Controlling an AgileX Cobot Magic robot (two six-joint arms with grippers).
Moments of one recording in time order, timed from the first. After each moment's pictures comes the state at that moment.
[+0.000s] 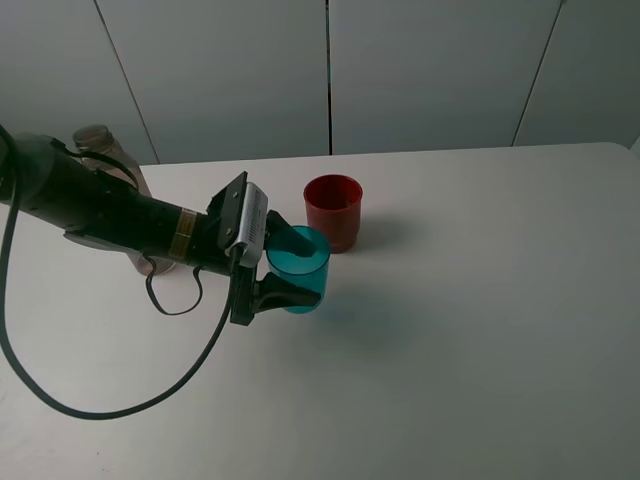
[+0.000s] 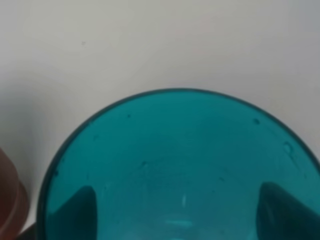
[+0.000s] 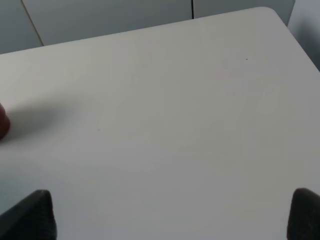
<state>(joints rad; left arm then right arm) -0.36 2.09 -0.92 1.43 -0.95 -0.48 -0.06 0.00 -0.50 -0.01 1.11 0.13</state>
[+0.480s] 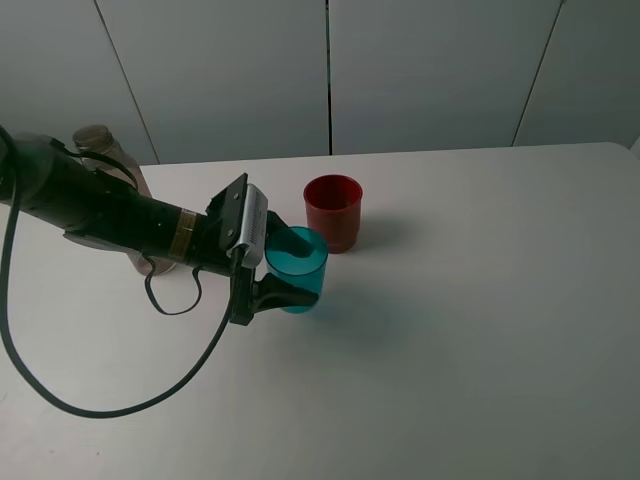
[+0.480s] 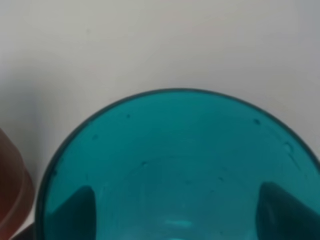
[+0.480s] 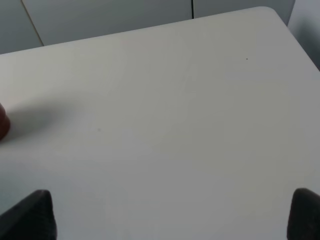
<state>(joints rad) -0.36 2.09 -0.92 1.43 -0.93 -0.48 -0.06 0.00 -0.50 -0.01 1.11 0.13</state>
